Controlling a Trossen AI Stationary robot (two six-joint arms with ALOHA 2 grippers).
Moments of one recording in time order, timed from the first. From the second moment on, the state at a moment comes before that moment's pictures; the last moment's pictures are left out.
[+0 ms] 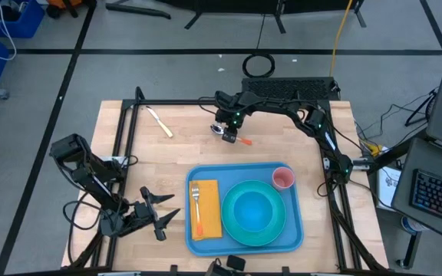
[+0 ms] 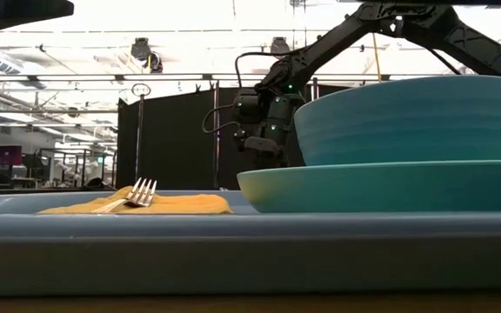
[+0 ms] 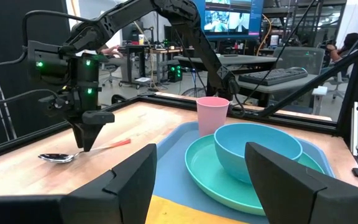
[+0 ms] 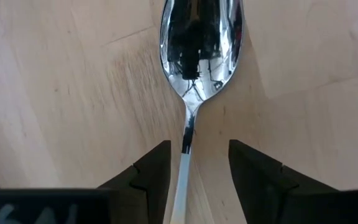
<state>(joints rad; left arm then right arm) -1.02 1.59 0.50 1.17 -1.44 0.00 -0.49 2.28 1.83 -0.89 -0.18 -0.17</state>
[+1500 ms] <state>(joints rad) -1.02 1.59 0.50 1.17 -1.44 0.00 -0.50 2.29 1.83 -0.96 -0.24 -0.19</state>
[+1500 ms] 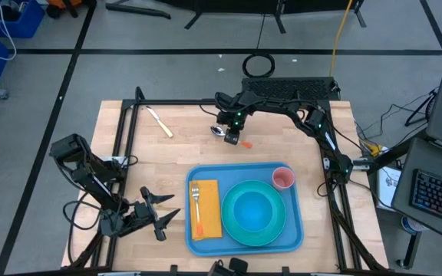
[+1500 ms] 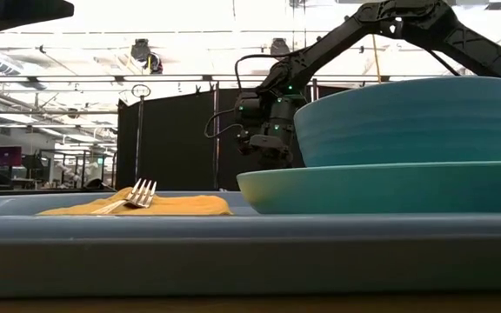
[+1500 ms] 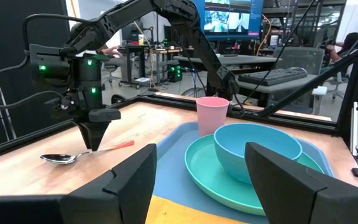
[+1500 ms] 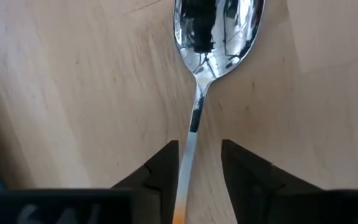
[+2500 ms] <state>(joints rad) -1.02 1.59 0.50 1.17 -1.44 0.00 -0.48 2.29 1.83 -0.94 -0.16 -0.17</state>
